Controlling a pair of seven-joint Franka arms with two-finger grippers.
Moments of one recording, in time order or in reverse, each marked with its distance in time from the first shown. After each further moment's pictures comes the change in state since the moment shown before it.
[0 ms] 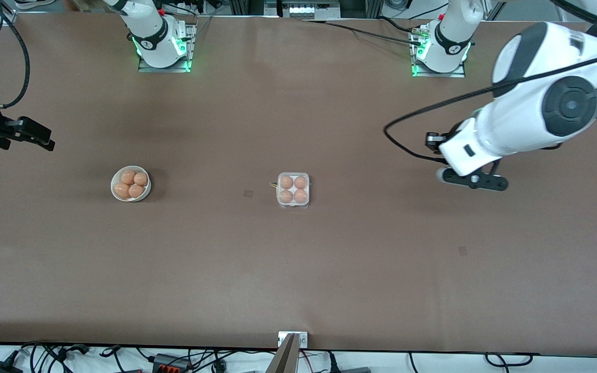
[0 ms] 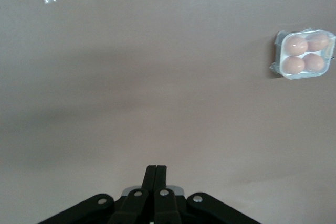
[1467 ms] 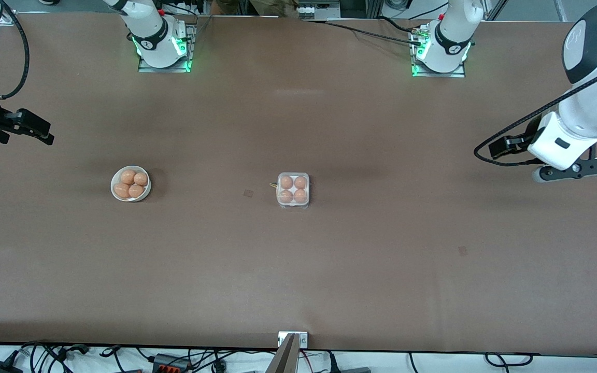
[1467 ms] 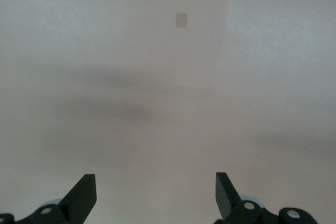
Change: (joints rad) left arm 0.149 -0.181 0.021 -0.201 0.202 0.167 -0.087; right arm 0.000 -0.021 0.003 -0.010 0.000 -0.004 0.000
